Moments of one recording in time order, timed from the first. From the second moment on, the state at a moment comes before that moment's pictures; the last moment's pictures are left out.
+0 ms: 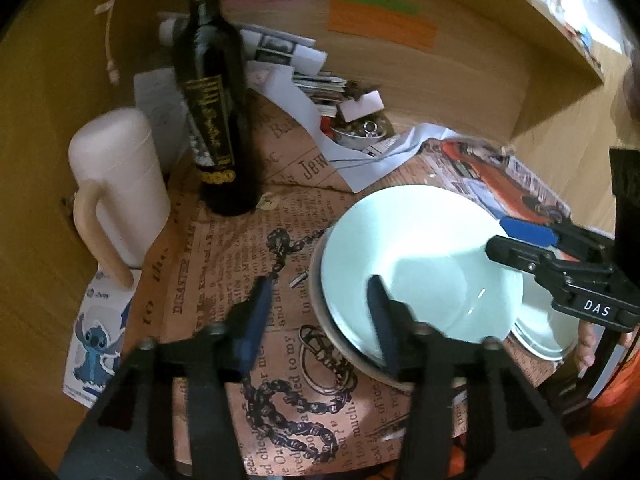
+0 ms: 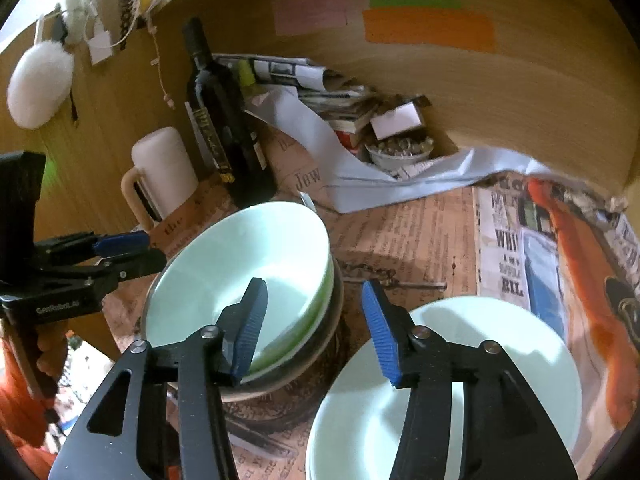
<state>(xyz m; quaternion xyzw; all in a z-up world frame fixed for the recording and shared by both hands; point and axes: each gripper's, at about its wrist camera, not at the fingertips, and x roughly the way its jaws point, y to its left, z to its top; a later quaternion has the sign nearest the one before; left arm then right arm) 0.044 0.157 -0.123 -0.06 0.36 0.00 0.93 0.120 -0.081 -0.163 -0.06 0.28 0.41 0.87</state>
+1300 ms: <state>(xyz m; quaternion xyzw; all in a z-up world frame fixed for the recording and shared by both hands) 0.062 0.142 -0.156 -0.10 0.41 -0.05 0.90 0.132 -0.059 -0.187 -0.02 0.35 0.42 0.84</state>
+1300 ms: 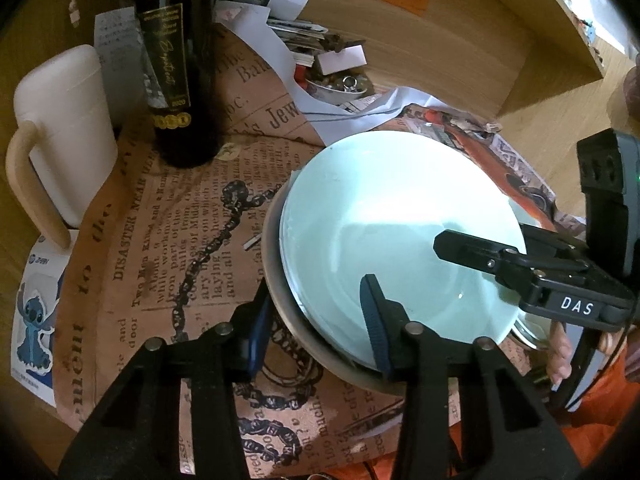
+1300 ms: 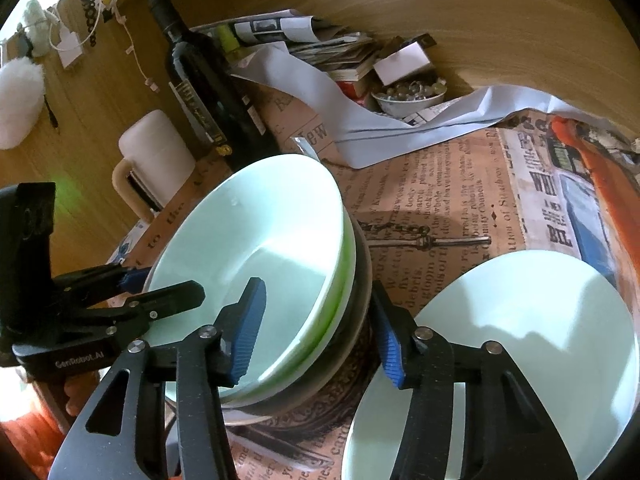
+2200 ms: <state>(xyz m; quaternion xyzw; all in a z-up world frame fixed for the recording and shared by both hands) 0.060 0.132 -0.144 -0.09 0.39 -0.03 0.92 0.132 -0.072 -0.180 0.01 0.32 0.40 0.86</state>
